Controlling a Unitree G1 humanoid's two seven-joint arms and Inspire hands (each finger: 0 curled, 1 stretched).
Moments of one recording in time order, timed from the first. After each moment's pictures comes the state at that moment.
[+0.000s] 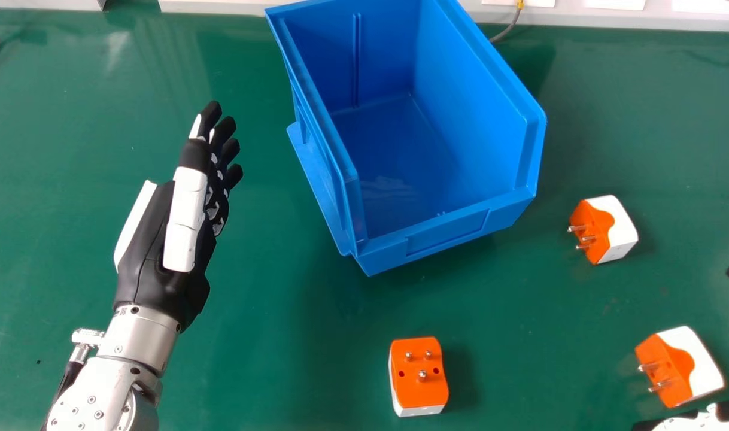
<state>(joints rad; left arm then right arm) 0.08 0.18 0.15 -0.02 -0.23 -0.13 -0.31 0.48 -0.01 -0.39 -0.95 -1.23 0.17 0.98</state>
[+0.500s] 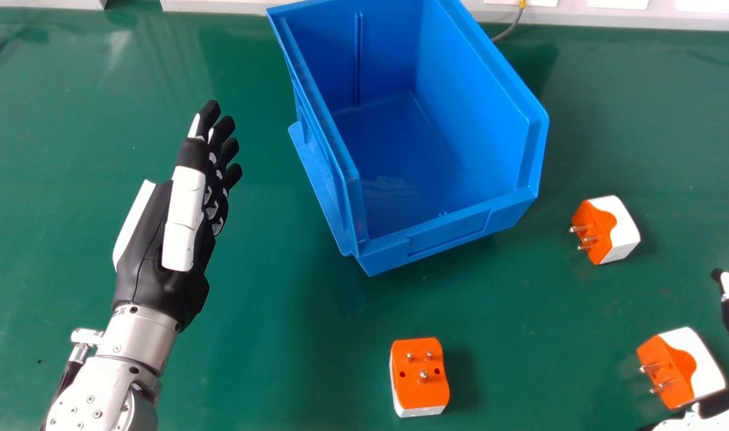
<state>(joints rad) 0.07 0.18 0.15 -0.02 -0.24 -0.13 -0.31 0.48 -0.05 -0.31 -0.72 -1.21 0.20 0.72</state>
